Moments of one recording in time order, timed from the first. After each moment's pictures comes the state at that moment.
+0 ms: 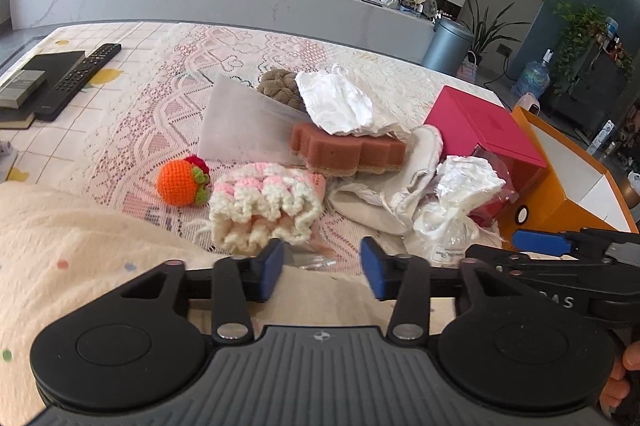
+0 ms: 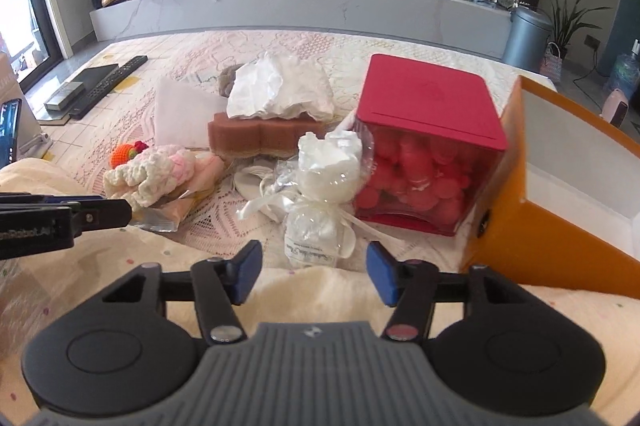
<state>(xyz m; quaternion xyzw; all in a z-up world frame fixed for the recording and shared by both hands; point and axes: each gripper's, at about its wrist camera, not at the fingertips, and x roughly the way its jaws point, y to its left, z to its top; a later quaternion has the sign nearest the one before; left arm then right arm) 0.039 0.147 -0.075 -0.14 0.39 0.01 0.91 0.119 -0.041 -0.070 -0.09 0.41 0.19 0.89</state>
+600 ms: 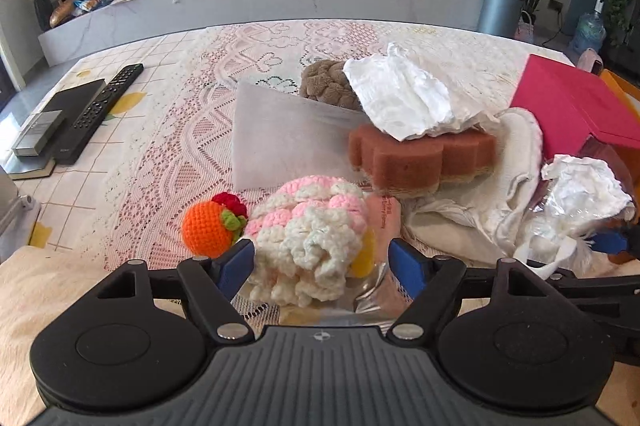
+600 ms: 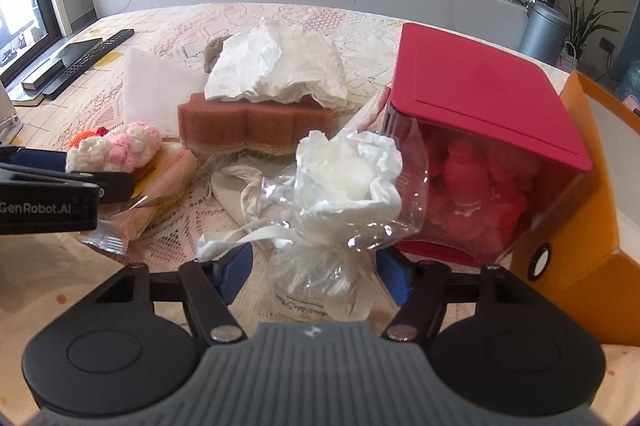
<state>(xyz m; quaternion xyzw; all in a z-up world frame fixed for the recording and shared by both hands) 0.108 0.145 -0.109 -0.04 0.43 0.10 0.90 0.170 -0.020 -0.114 -0.09 0.42 0.20 0.88</state>
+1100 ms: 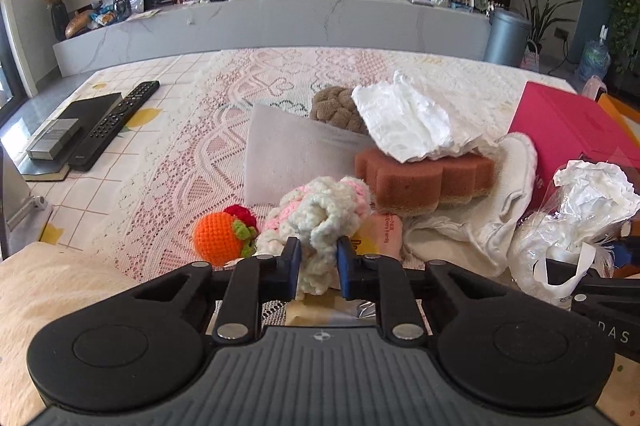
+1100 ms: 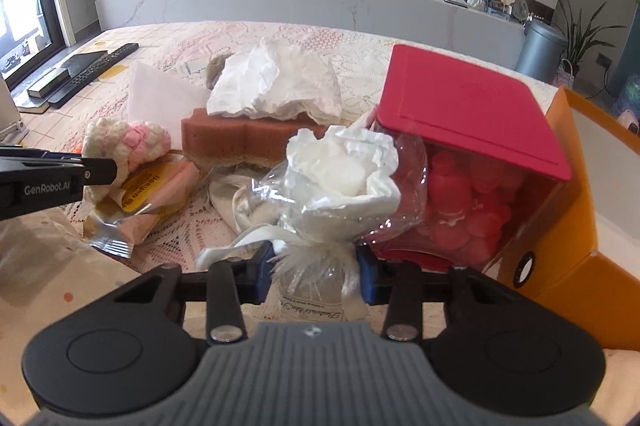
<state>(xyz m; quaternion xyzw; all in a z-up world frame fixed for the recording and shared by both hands) 0.087 0.140 -0.097 -0.05 0.38 0.11 0.92 0.154 -0.030 -0.100 -0.10 0.39 0.21 0.89</state>
